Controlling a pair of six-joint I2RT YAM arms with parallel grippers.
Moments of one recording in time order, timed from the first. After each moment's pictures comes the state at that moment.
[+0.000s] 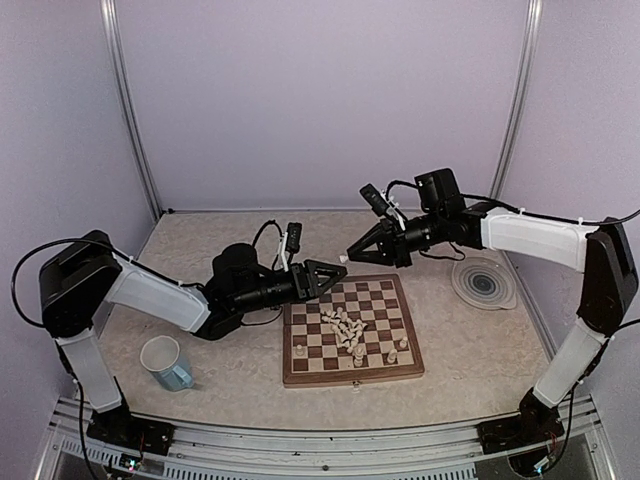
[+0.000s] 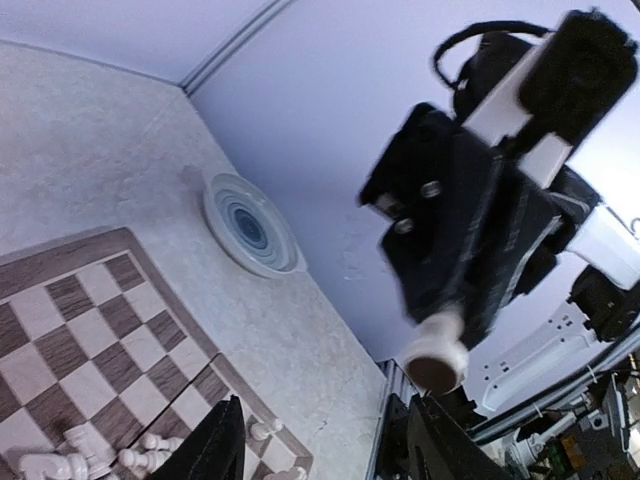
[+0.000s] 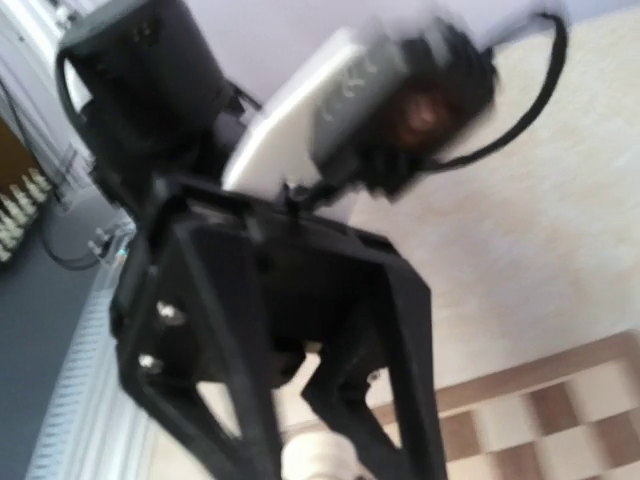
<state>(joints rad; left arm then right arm) -0.88 1.80 0.82 1.01 0.35 -0.87 0.56 1.66 1.22 -0.12 -1.06 -0.15</state>
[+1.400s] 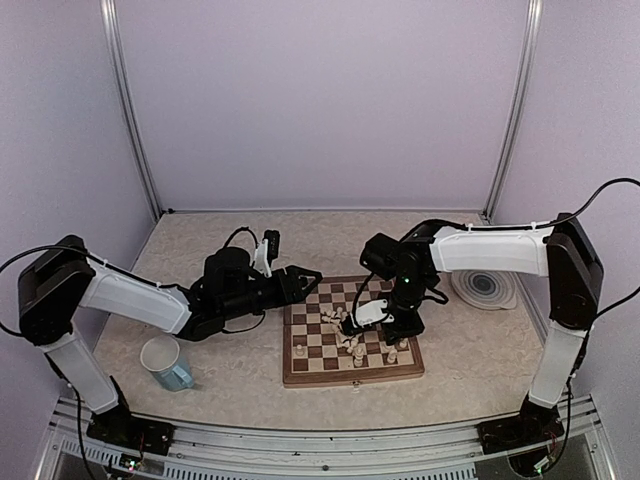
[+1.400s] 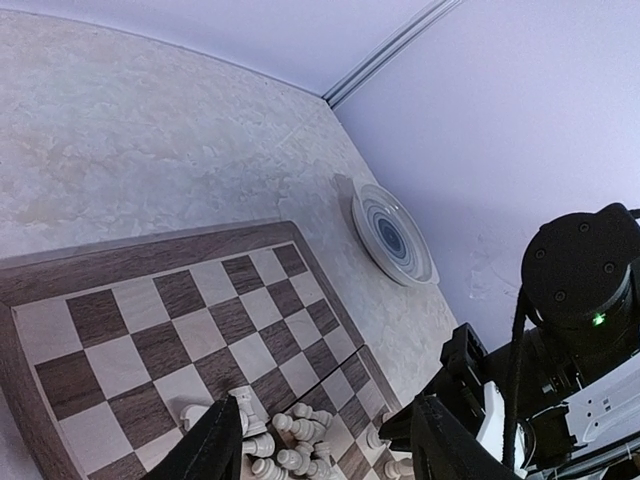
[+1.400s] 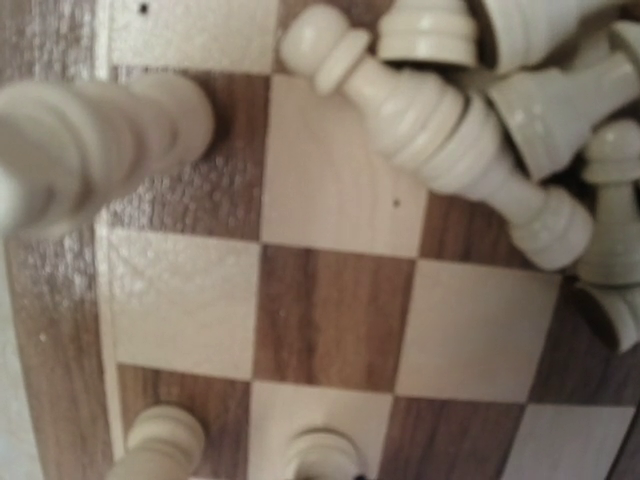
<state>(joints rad) -0.85 1.67 0.73 0.71 0.08 -0.76 0.83 1.84 1.34 -0.99 -0.11 -0.92</state>
